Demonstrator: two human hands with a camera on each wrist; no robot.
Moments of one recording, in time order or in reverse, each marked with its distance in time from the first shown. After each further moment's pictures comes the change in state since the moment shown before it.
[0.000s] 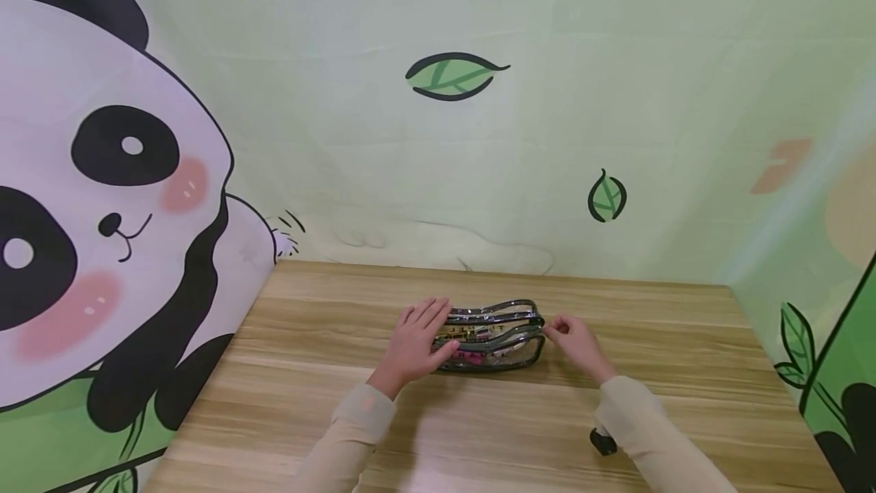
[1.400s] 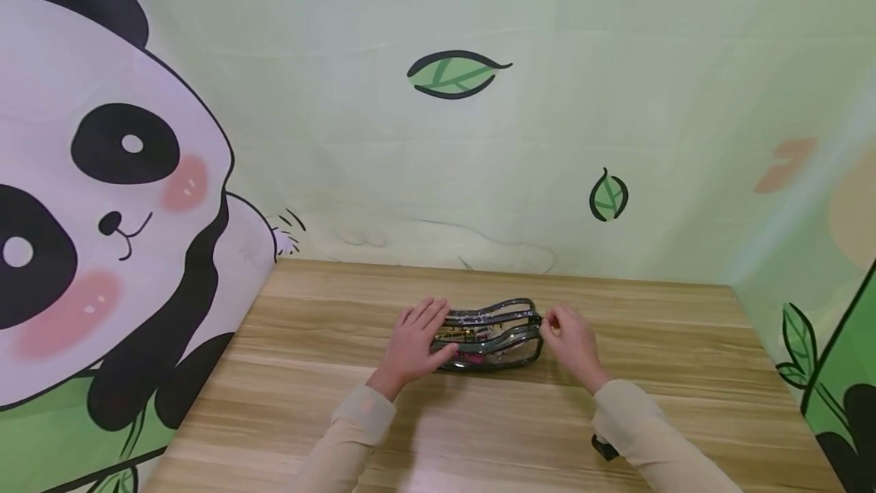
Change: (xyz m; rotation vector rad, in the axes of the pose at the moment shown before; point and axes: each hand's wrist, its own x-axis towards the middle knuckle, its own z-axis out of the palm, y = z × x) left_hand -0.003 -0.002 0.004 -0.028 0.025 -0.010; right_hand -0.011 -0.024 0.010 -0.289 0.368 -0.405
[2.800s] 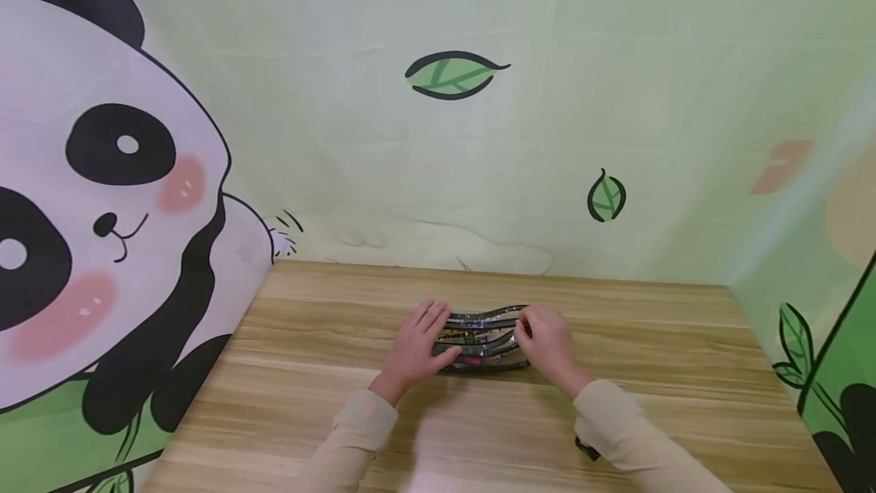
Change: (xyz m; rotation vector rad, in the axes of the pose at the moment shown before) left_hand -0.001 0.003 0.008 -0.038 0.086 0.038; right_hand 0.007 -0.030 0.013 -0.155 0.185 -0.346
